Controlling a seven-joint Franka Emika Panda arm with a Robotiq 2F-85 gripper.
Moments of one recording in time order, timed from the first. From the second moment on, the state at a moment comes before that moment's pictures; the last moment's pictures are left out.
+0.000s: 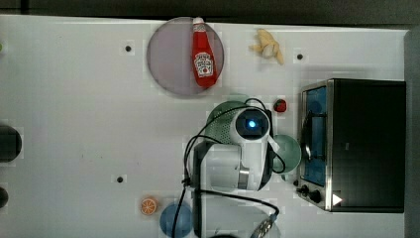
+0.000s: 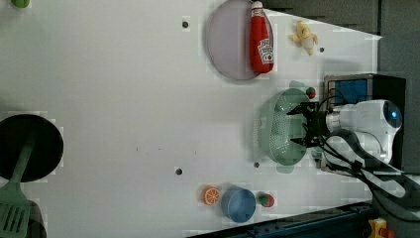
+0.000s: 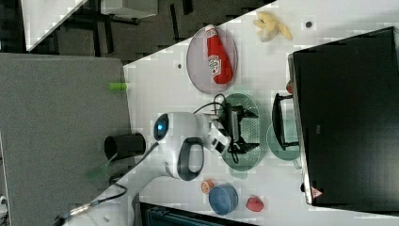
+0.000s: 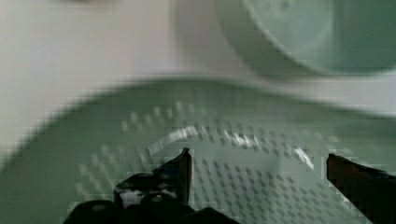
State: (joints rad) arm -0.01 0.34 -0.15 -2.36 -0.09 1.00 0.62
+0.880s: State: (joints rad) arm 0.04 -0.24 -0.08 -1.89 -0.05 0.12 0.02
